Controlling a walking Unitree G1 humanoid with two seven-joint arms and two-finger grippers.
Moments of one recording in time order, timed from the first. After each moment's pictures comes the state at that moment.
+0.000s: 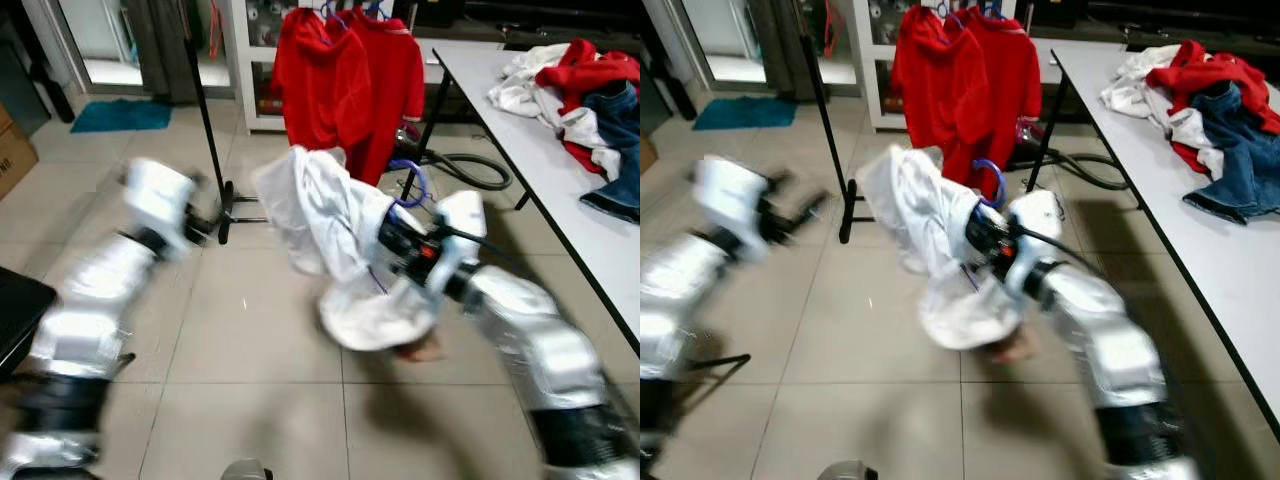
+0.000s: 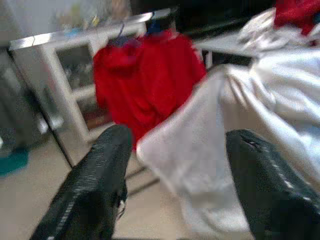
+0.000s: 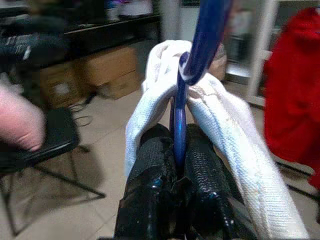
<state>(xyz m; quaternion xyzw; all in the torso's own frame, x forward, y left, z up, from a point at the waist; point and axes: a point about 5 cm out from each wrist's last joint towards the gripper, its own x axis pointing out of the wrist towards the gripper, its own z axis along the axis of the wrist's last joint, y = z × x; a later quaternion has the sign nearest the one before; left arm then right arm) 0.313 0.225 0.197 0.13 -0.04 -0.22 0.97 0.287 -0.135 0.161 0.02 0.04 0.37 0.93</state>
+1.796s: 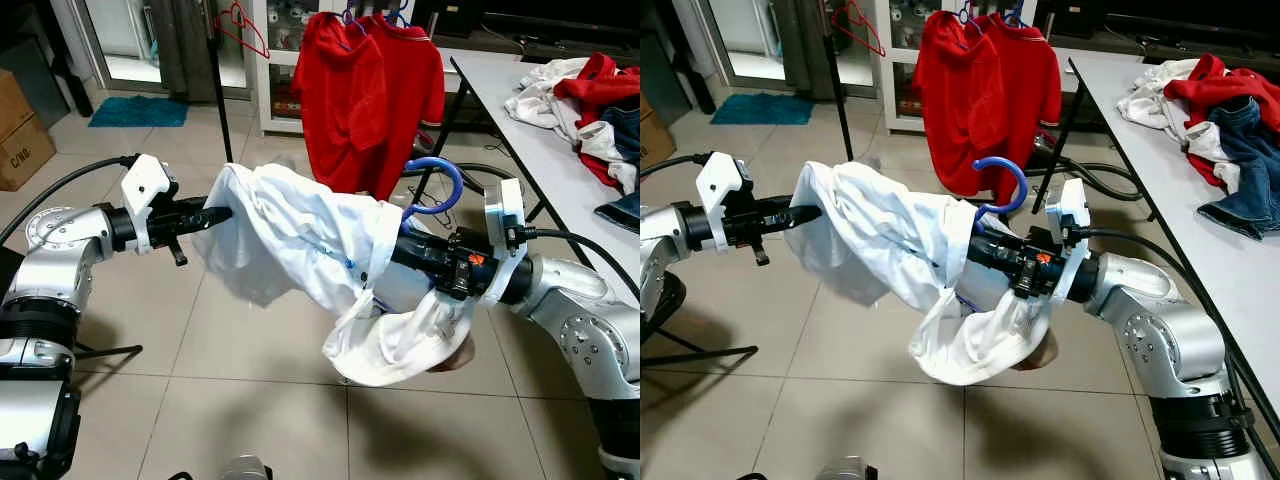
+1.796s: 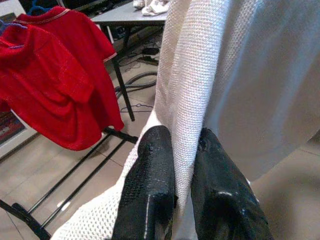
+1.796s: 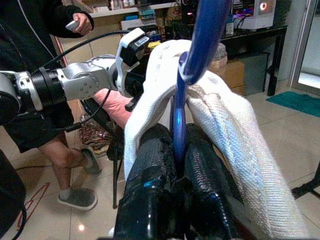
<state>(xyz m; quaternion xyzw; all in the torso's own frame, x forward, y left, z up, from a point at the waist) 0.340 0.250 0.180 0.18 0.05 -0.44 0.88 0.269 -0.152 0.191 0.07 0.02 0.57 0.82</state>
